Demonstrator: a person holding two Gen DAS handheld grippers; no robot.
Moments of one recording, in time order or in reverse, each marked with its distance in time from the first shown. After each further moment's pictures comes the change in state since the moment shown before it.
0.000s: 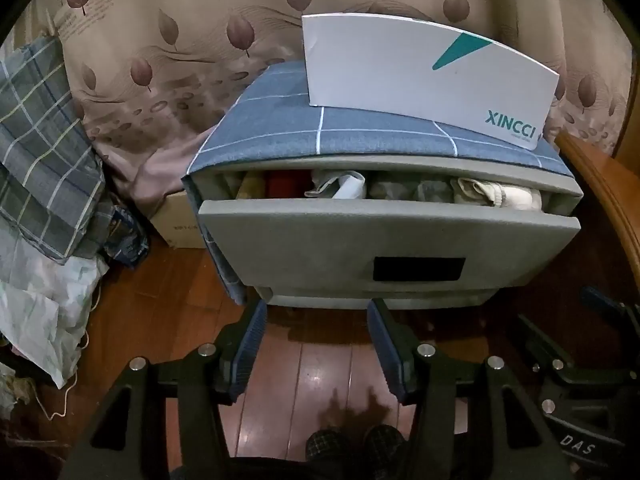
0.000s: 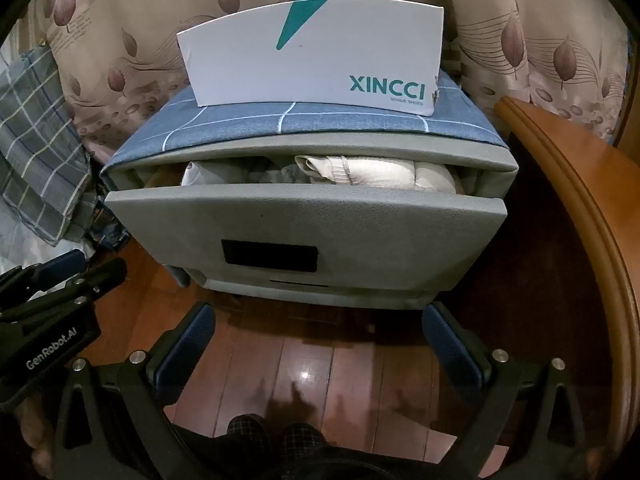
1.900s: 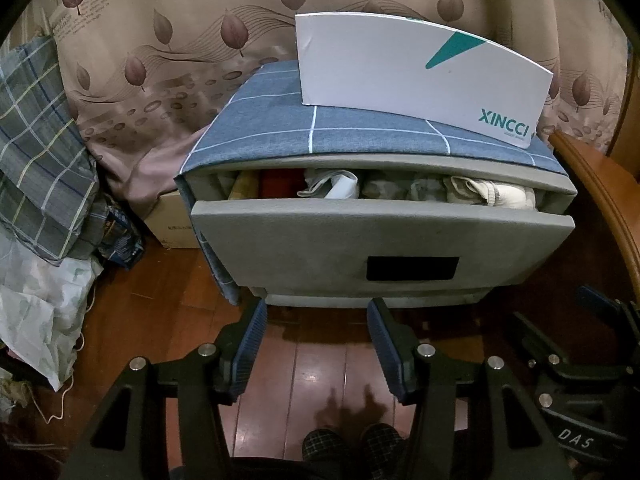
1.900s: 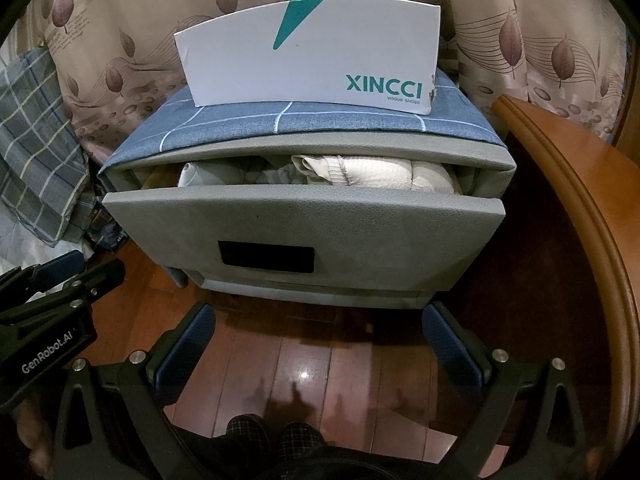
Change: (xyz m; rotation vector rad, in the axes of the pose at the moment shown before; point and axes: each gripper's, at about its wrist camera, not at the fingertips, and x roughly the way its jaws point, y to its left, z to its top) left arm -0.002 -0.003 -0.001 -0.001 -0.011 -0.010; right arm 0.000 -0.001 0.000 0.004 0.000 0.002
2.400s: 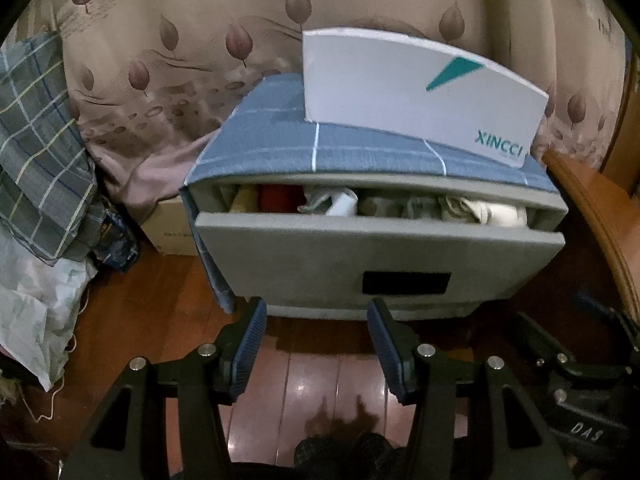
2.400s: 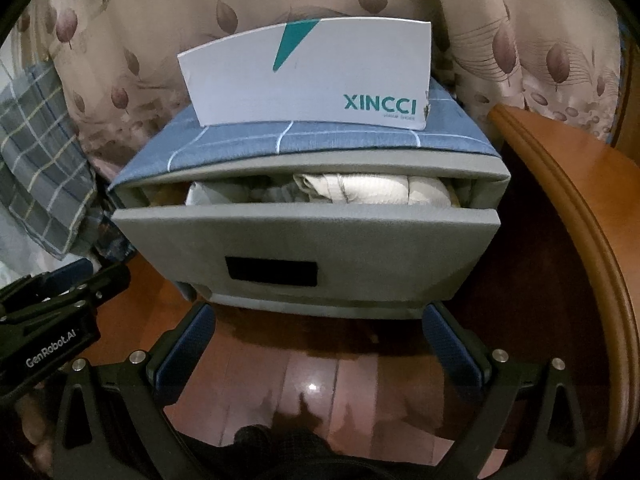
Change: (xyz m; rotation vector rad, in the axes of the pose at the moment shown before) left arm -0.010 0.007 0.006 -0.038 -0.052 -0.029; right arm -0.012 -0.005 0.004 0.030 -0.049 0.035
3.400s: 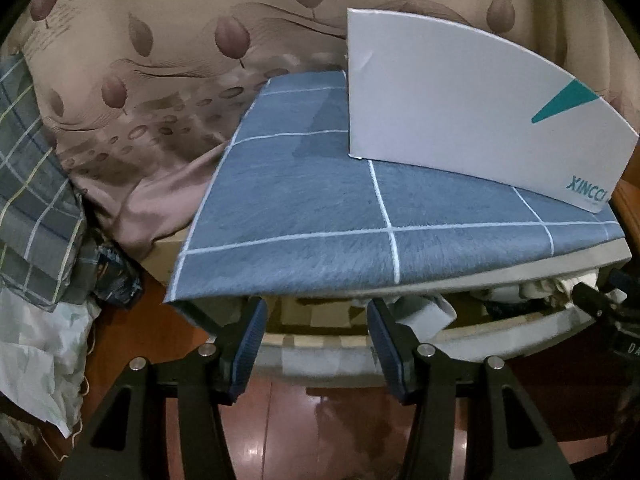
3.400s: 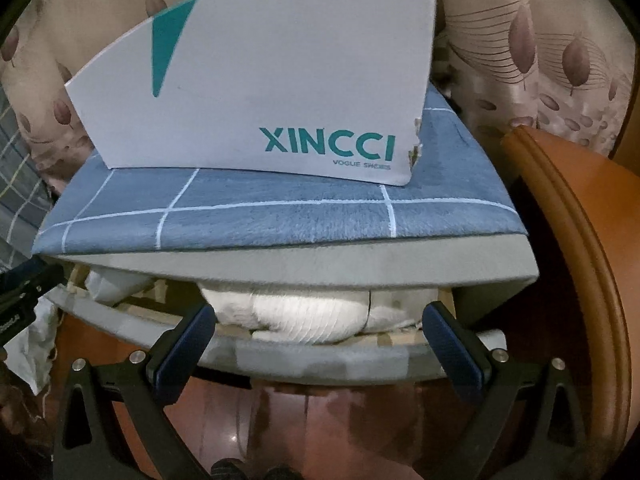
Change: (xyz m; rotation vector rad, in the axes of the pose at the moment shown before) left arm 0.097 0.041 0.089 0.064 0.038 0.022; right arm 0.088 -0.041 0.089 0.012 0.065 -0.091
